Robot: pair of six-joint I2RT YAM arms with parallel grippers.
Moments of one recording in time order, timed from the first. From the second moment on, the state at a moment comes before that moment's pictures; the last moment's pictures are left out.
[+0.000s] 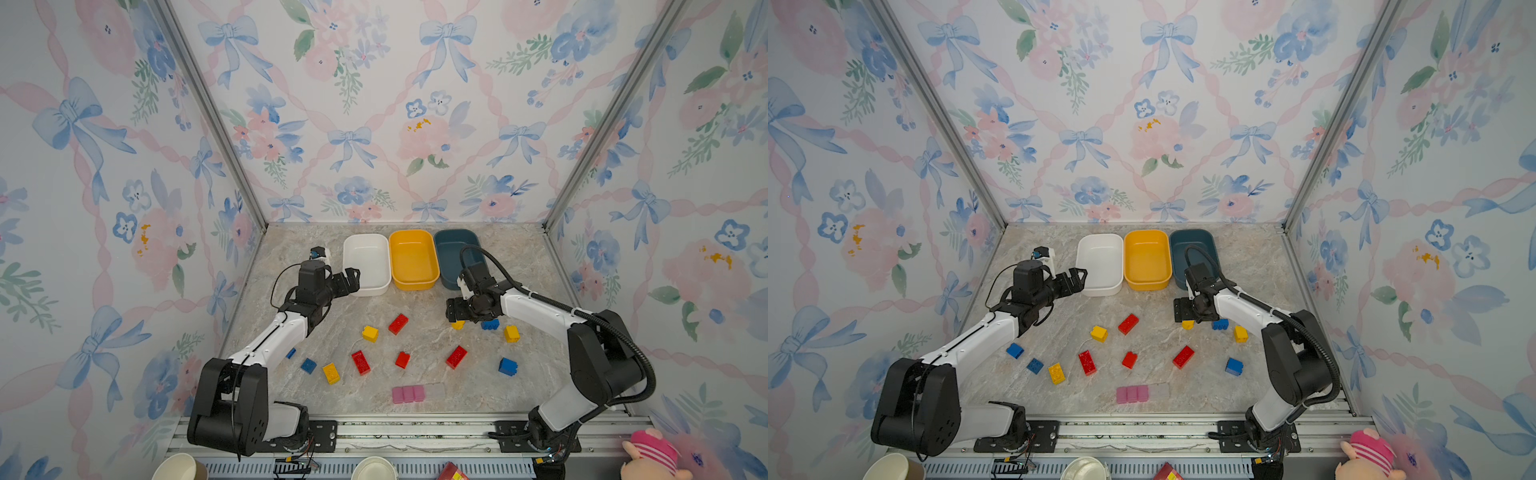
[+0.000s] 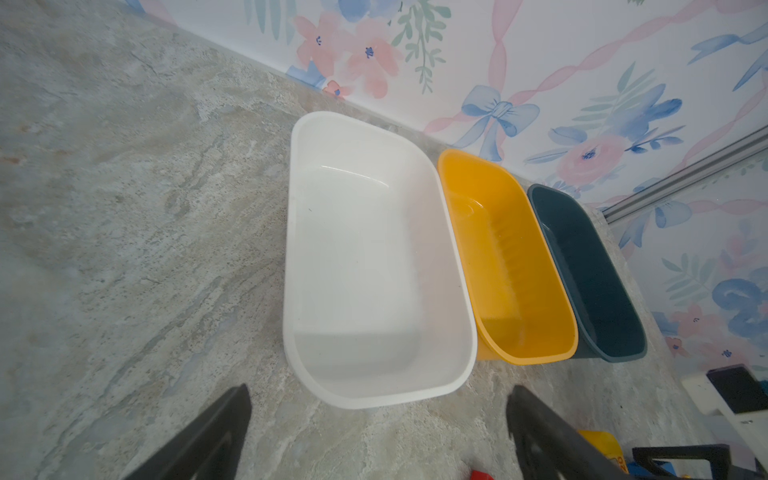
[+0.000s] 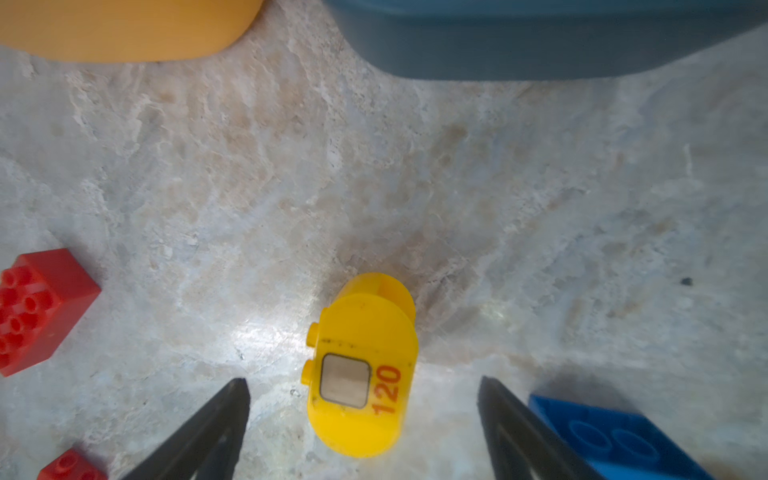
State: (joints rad) left arm -0.18 1.33 0.74 0.07 0.15 -0.46; right arm 0.45 1.64 1.02 -0.58 -0.02 0.33
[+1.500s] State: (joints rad) left arm -0.18 1.33 0.72 0.10 0.16 -0.48; right arm 0.49 1.77 1.06 -0.56 0.05 0.35
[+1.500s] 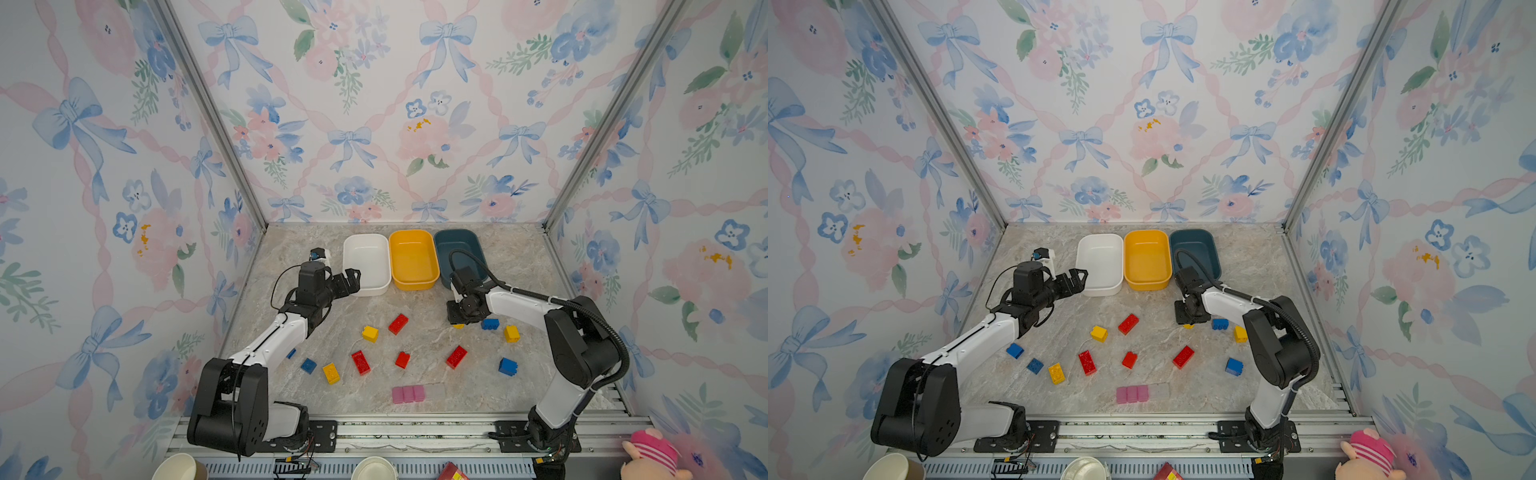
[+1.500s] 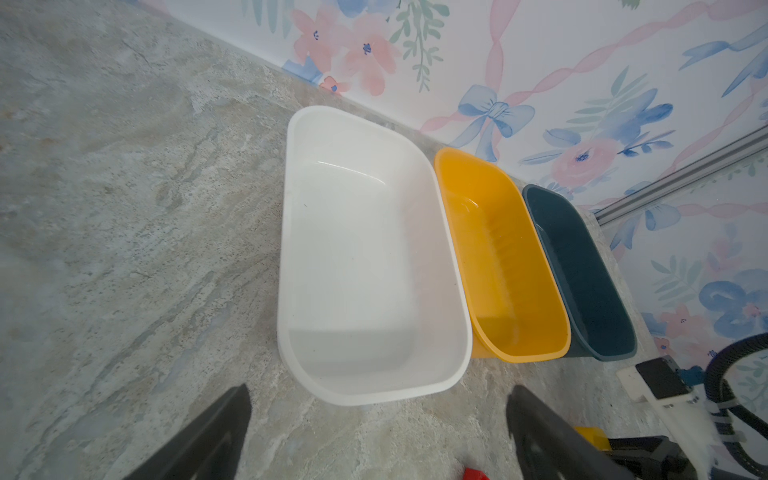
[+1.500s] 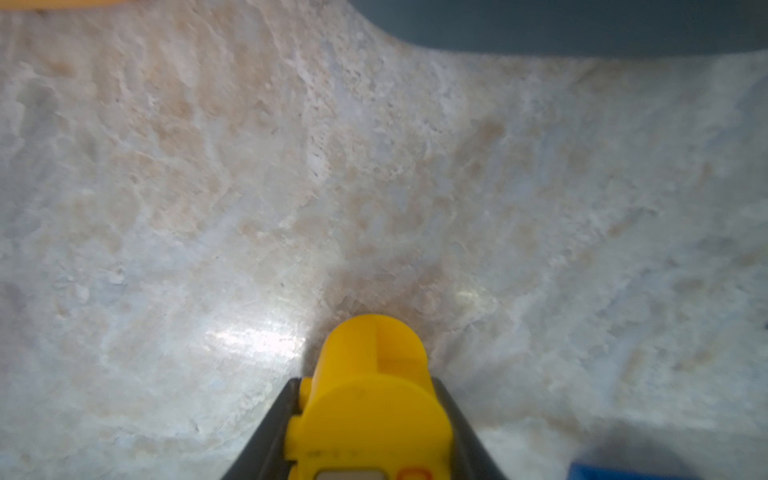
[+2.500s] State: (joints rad) left arm -0.19 1.31 0.71 0.11 0.17 -0.49; right arm 0.54 2.02 1.75 -0.68 0.03 0.23
